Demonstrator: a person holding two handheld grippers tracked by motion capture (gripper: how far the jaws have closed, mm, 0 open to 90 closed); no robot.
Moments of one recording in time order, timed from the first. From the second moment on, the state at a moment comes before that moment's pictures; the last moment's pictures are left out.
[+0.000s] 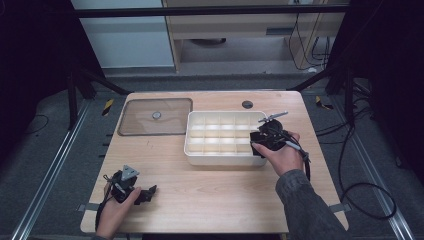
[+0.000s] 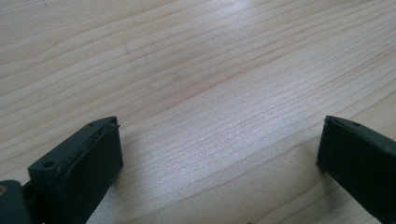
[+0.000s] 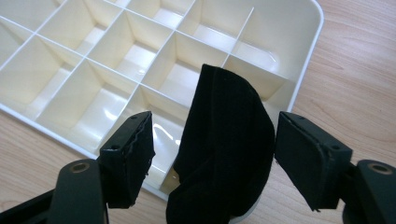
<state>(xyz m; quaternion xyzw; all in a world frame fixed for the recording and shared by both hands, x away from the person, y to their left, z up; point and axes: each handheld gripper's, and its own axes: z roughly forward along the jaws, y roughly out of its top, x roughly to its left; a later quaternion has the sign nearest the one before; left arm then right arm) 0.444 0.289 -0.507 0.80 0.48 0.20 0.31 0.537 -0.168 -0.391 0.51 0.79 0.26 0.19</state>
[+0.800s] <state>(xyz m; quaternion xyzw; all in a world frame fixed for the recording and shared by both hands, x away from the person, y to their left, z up) 0.445 0.289 -0.507 0.80 0.48 0.20 0.31 0.560 -0.187 -0.327 0.51 0.81 0.26 0.16</state>
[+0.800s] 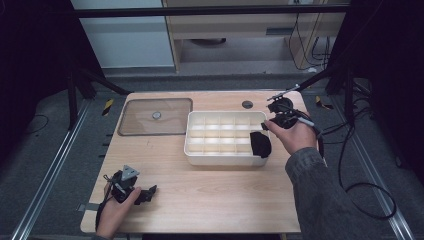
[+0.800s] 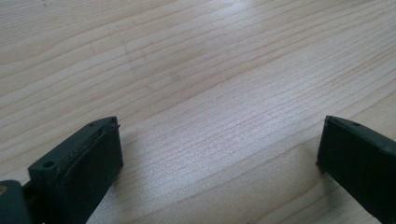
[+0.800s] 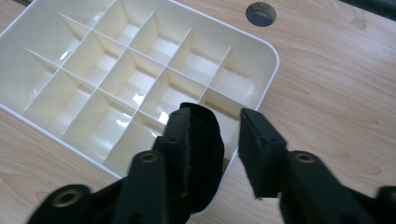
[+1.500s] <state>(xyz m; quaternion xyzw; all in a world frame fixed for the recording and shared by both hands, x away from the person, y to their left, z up) 0.444 0.289 -0.506 0.80 0.48 0.20 0.31 0.577 -0.167 -0.346 0.50 0.82 0.23 0.14</state>
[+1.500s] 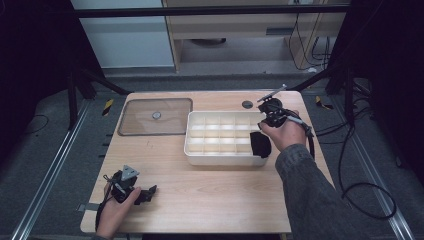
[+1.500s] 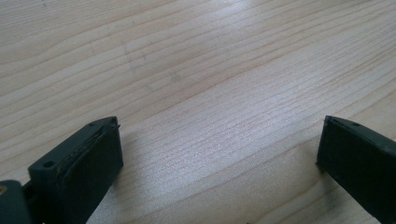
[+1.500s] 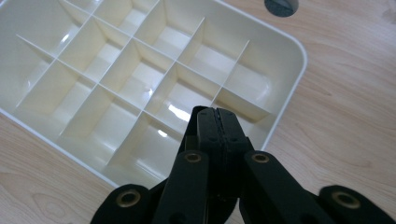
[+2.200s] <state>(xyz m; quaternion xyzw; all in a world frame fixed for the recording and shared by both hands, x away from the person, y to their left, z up) 0.445 0.289 -0.506 0.80 0.47 0.20 0.31 0.584 -0.153 -0.373 0.49 0.84 0.20 0.13</state>
